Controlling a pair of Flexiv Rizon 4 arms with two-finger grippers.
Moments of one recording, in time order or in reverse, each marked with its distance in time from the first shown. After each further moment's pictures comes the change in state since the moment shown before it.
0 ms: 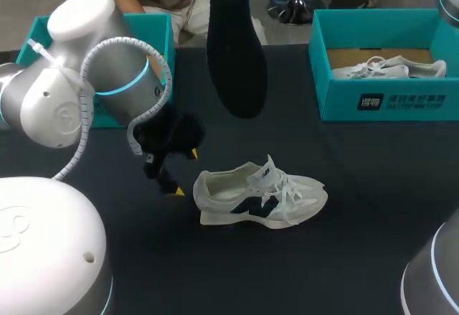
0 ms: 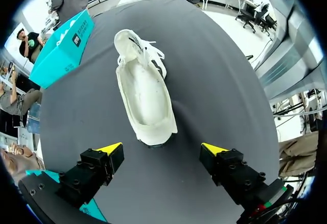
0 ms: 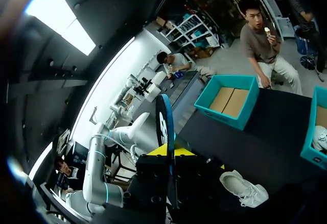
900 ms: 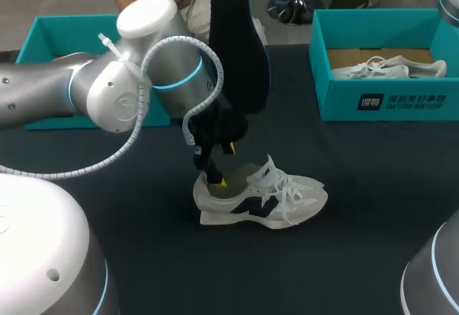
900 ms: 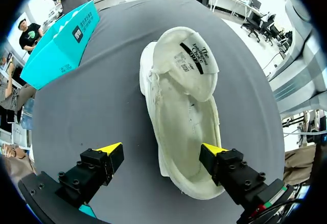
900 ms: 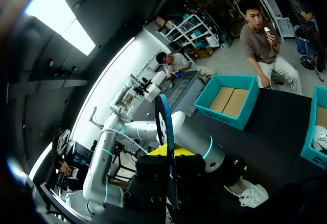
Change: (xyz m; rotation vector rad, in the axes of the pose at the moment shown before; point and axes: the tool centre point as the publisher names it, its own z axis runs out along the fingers) left arm -0.057 -0.049 0.067 0.017 0.051 -0.062; right arm 0.000 0.000 0.000 0.000 0.000 0.001
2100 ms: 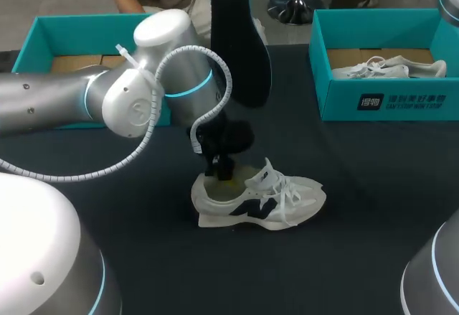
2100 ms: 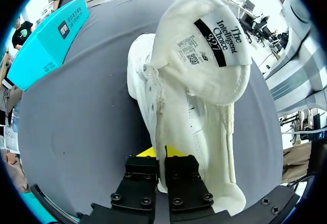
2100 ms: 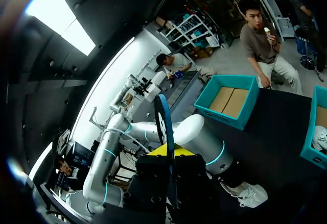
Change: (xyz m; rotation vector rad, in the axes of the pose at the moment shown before) left arm 0.010 -0.002 0.032 0.024 0.091 0.013; right arm 0.000 0.000 0.000 0.000 0.000 0.000
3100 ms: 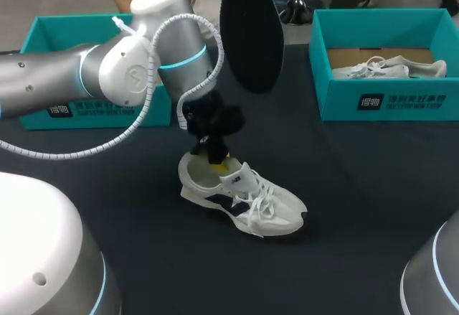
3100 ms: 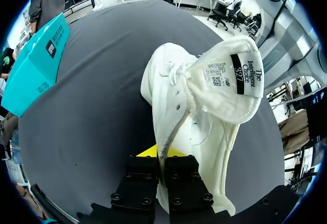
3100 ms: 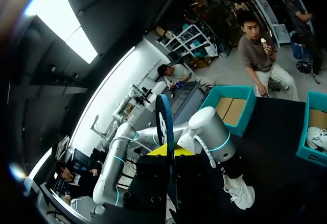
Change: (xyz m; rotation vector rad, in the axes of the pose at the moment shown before) left arm -0.017 0.011 -0.029 0.008 0.097 0.209; right arm 0.037 0.018 -0.049 -0.087 -0.012 0.004
